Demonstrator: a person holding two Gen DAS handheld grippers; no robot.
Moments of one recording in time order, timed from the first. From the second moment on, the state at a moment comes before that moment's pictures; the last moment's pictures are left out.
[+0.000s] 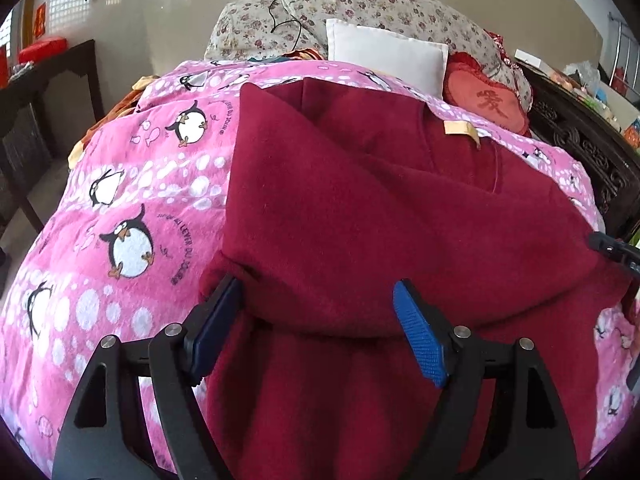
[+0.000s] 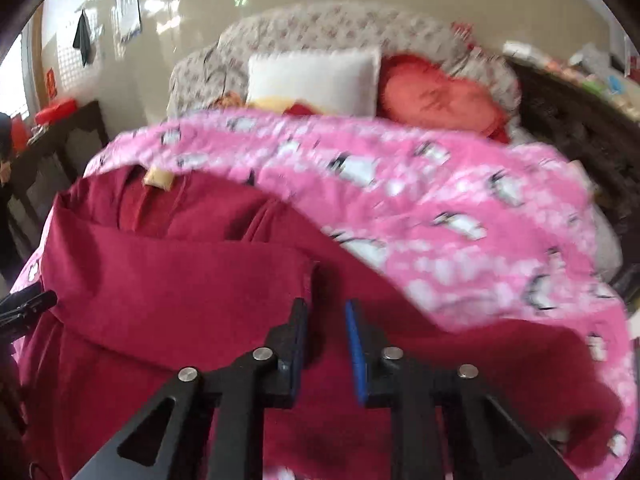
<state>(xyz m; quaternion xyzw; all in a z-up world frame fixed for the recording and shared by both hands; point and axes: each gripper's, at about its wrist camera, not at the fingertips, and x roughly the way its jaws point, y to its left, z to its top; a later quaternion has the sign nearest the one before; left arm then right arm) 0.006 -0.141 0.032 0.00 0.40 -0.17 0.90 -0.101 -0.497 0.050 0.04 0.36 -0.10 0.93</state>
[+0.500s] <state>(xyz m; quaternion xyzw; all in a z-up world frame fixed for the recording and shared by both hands) -0.037 -0.174 0.064 -0.01 0.38 -0.22 0.90 -0.193 -0.530 0.049 0.21 0.31 -0.04 0.93</state>
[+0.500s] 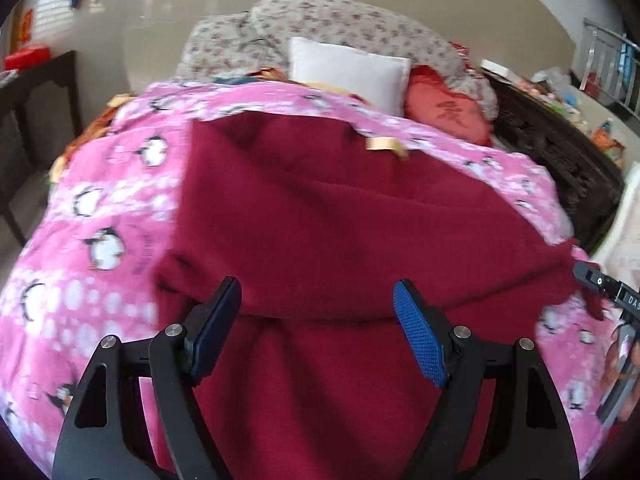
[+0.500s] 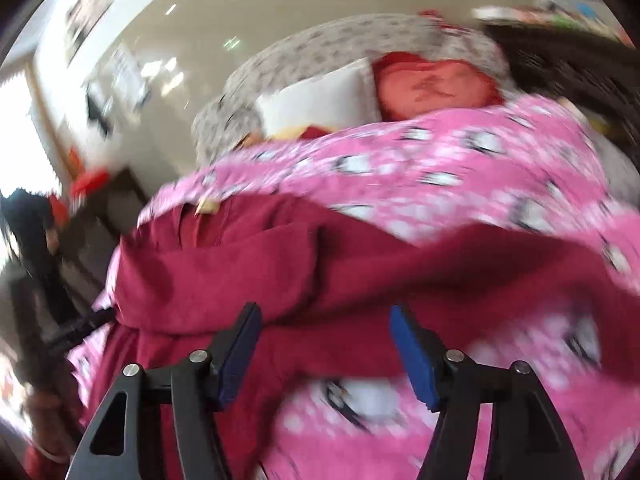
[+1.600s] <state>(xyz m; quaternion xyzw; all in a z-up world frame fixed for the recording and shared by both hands) -0.021 -0.085 0.097 -0.12 0.34 -0.18 0.91 -0.098 -0.374 0.133 0.14 0.21 0.18 0.95</state>
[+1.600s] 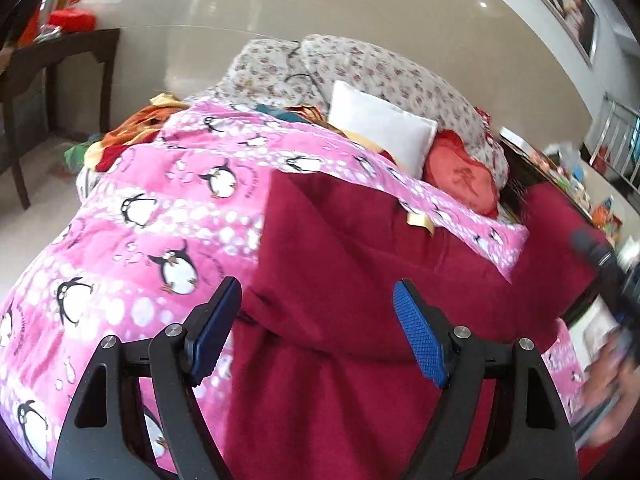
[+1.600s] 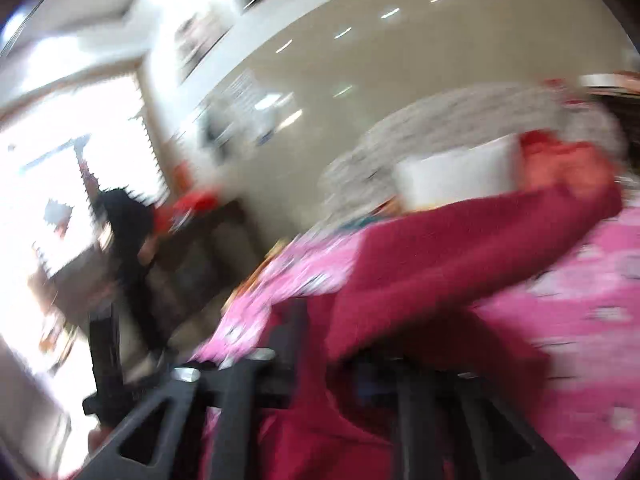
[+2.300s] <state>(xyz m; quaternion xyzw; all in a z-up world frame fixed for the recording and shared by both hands) -0.009 -0.101 0.069 -0.09 0.37 -0.20 0.90 -0.045 -0.332 0.085 0.08 0.30 0.20 0.93</state>
